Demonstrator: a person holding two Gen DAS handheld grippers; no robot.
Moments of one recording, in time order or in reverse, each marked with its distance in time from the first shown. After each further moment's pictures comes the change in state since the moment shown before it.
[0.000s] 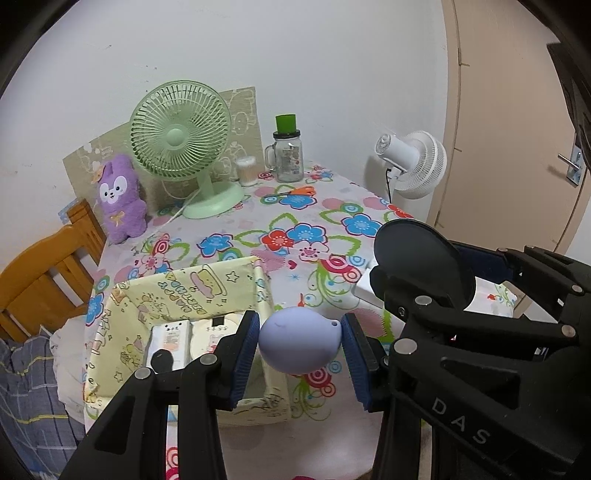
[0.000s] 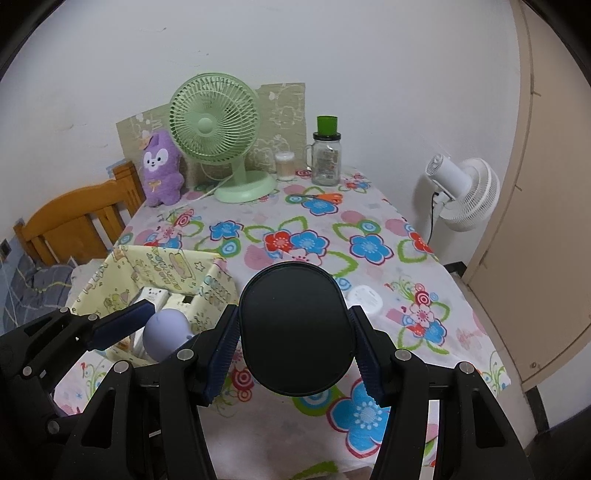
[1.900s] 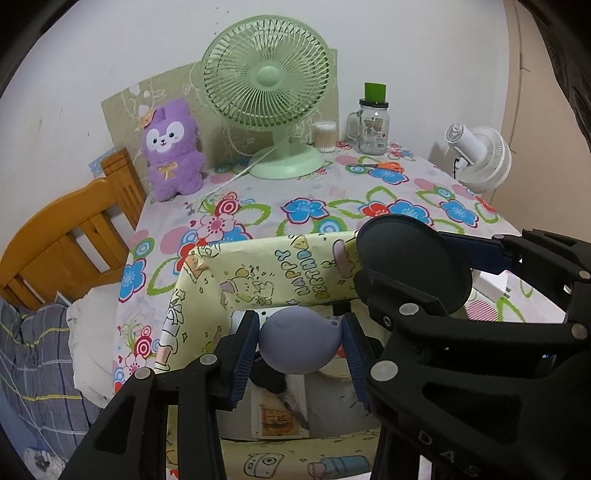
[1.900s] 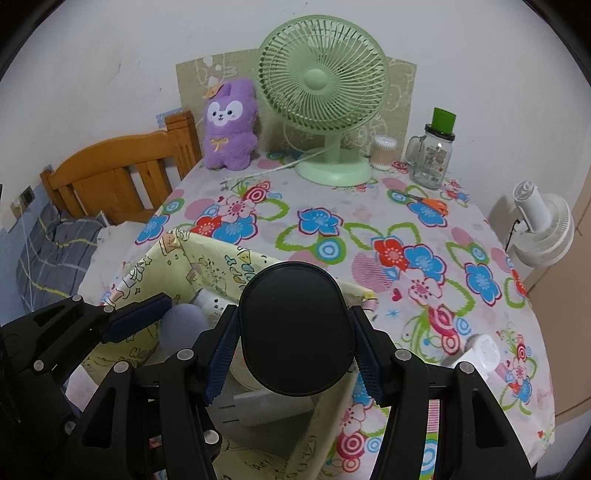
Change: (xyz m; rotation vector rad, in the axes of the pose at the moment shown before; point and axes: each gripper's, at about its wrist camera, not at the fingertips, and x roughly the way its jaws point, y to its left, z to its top) left arm 0.057 0.122 -0.016 -0.105 0.098 0.095; right arm 0.097 0.124 0.034 -0.178 0.108 0.144
